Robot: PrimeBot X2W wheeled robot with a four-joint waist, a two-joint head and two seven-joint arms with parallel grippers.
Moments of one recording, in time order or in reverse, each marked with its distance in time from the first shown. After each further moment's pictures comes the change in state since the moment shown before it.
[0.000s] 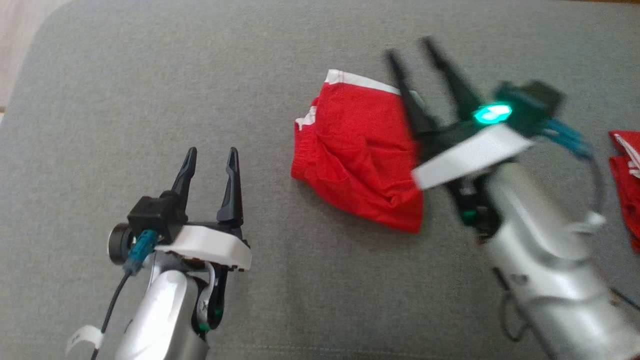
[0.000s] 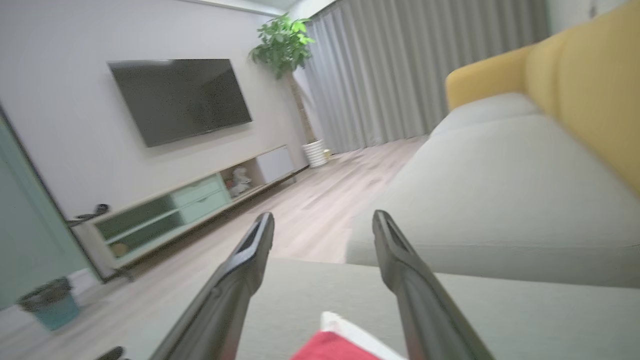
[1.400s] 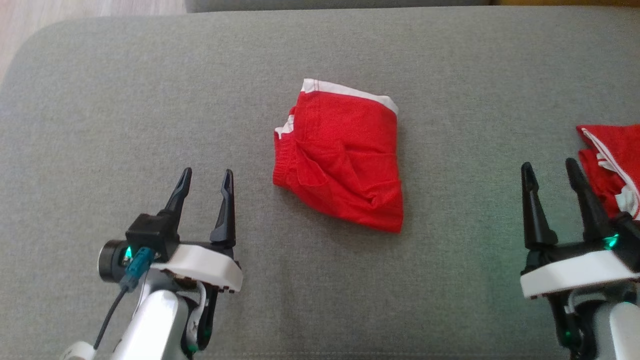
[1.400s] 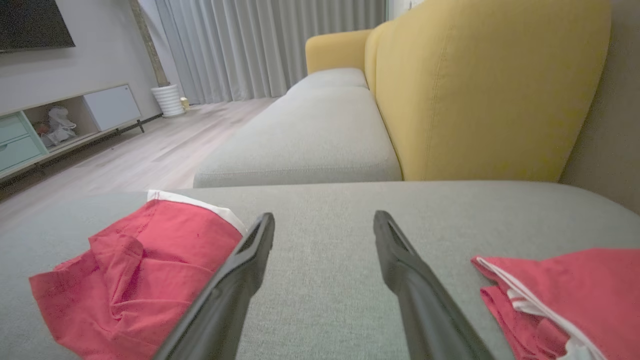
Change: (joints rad) left arm 0.069 0.067 -0.029 -0.054 0.010 0.017 0.034; right arm 0.629 0.040 -0.516 -0.491 -0.375 0.000 0.212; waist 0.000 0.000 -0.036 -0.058
